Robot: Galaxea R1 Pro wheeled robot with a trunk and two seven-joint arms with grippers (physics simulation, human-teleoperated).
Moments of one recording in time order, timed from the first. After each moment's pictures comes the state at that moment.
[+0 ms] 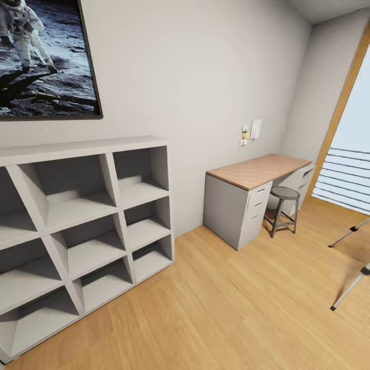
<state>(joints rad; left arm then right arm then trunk) 0.00 0.04 0.03 -0.51 0.62 0.05 0.16 -0.01 -0.03 -0.05 -0.39 0.02 0.12 -0.01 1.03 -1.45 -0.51</state>
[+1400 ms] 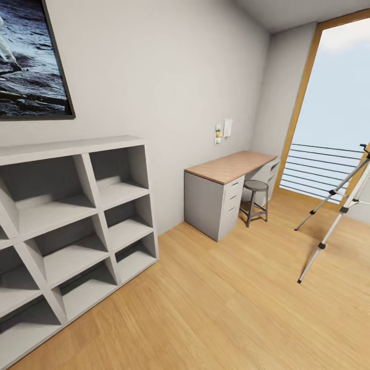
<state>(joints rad) 0.00 0.04 0.03 -0.51 0.62 0.05 0.16 -0.01 -0.03 -0.04 -0.39 0.02 0.13 -0.02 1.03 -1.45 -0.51</state>
